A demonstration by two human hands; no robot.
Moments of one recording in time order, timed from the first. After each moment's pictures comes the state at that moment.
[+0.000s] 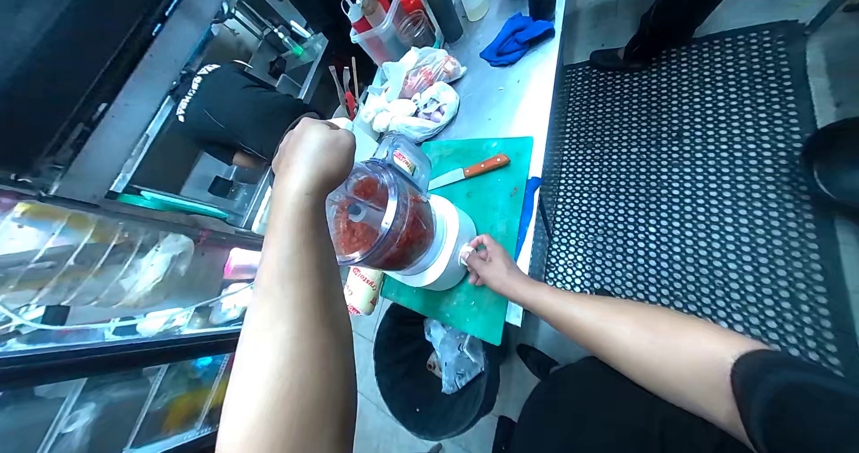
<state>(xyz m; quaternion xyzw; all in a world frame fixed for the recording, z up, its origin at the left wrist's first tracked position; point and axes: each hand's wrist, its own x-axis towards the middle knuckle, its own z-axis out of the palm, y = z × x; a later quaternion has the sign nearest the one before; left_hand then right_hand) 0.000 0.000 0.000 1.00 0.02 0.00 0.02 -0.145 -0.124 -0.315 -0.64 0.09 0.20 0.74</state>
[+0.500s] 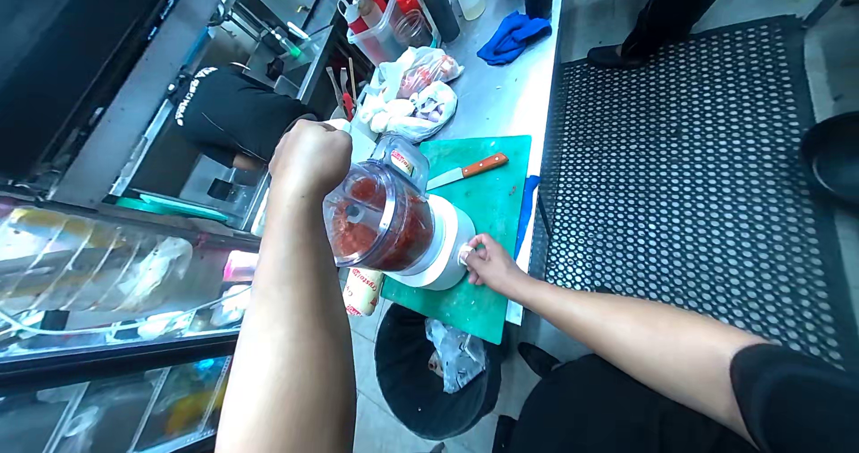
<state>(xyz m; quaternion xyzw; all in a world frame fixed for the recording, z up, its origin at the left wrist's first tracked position) -0.001 0.001 0.000 1.00 0.03 0.00 0.03 -0.144 -0.126 -0.318 -0.64 0.09 0.20 0.74</state>
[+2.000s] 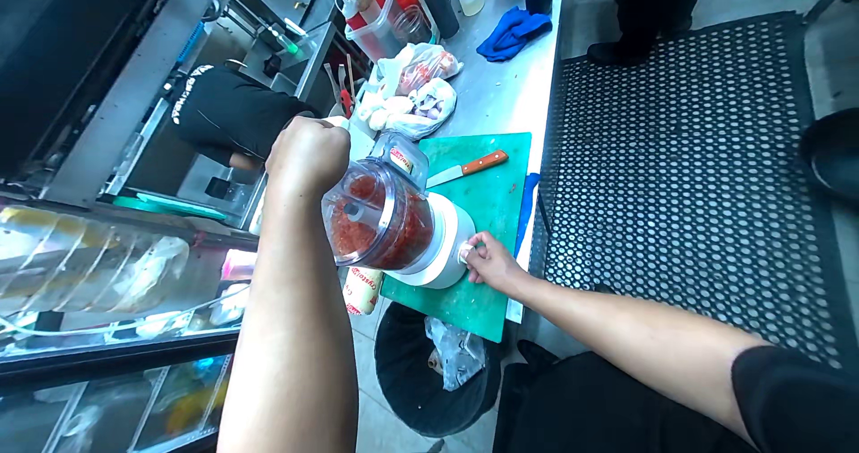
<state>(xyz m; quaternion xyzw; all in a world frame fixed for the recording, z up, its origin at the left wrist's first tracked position) -0.002 0.000 0.000 1.00 0.03 0.01 0.03 -0.144 -0.124 -0.321 -0.64 0.08 0.19 0.74</state>
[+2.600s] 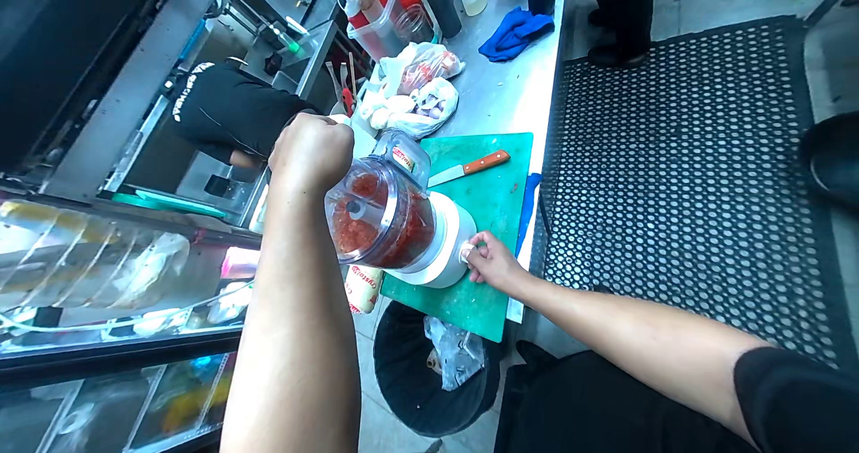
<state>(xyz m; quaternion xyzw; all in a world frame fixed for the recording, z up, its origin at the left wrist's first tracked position) -0.003 -0.001 0.000 1.00 0.04 0.00 0.04 -0.144 -0.125 -0.321 -0.64 0.09 0.20 0.74</state>
